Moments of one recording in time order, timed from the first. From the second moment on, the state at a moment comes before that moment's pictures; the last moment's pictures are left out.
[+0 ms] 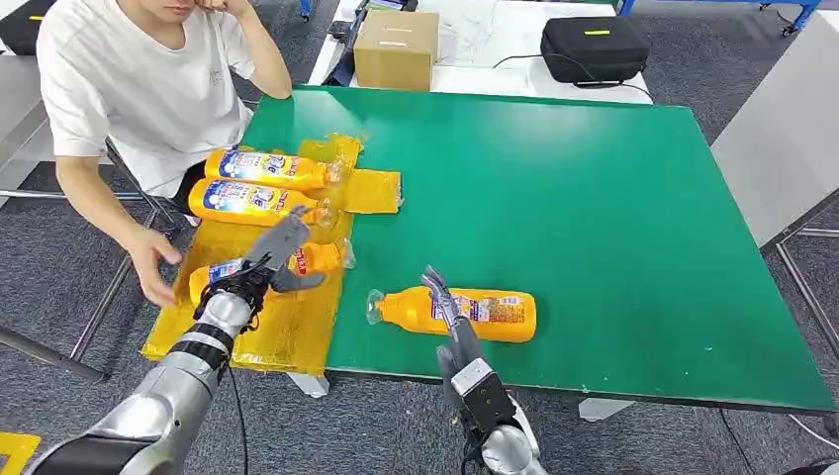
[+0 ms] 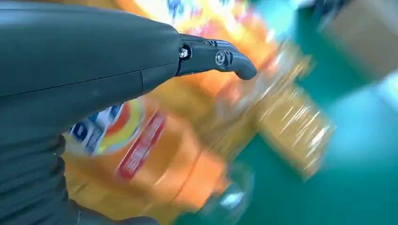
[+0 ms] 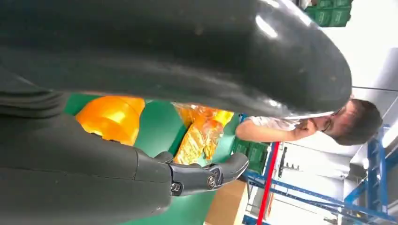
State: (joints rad) left arm -0.57 -0.07 -0.08 -0.65 -0.50 0.14 -0.37; right arm -0.08 0.15 0.47 -1.23 0.27 -0.08 -0.68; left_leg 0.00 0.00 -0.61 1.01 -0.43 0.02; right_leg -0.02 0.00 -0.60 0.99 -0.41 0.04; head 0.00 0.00
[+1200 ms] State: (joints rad) left arm -0.10 -0.19 -0.14 -1.71 0.25 0.09 -0.51; right arm -0.21 -0.16 0.43 -1.14 0.99 -0.33 -0.29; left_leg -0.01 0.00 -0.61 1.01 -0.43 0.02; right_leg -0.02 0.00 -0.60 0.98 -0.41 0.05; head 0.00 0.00
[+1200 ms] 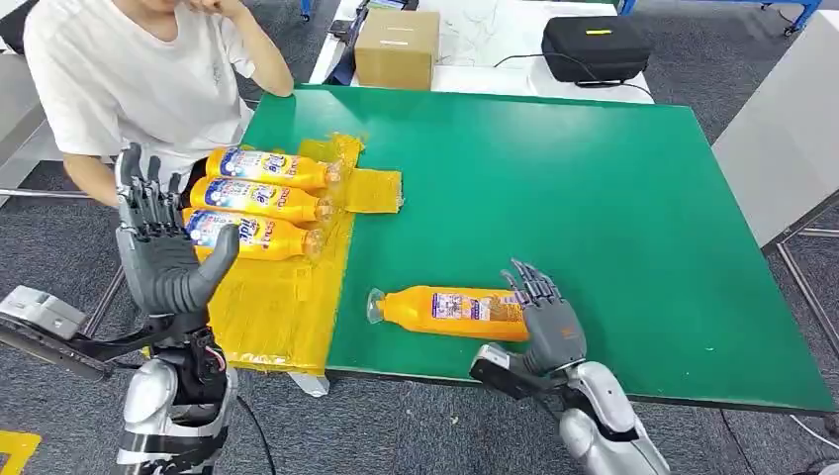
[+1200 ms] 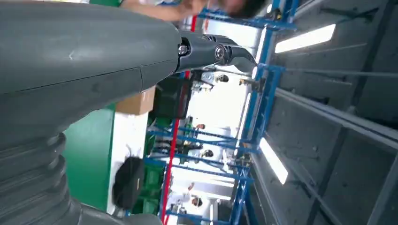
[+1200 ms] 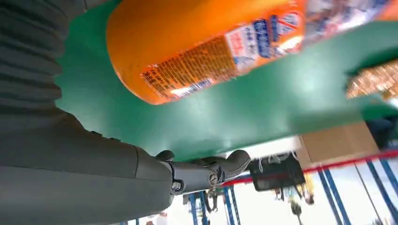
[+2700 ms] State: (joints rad) left arm -0.18 -0.19 -0.27 -1.60 0.24 0.10 -0.44; right arm -0.43 -0.06 0.48 -0.79 0.91 -0.18 -0.31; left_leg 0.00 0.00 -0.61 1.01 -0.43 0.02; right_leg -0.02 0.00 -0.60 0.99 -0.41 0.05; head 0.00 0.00
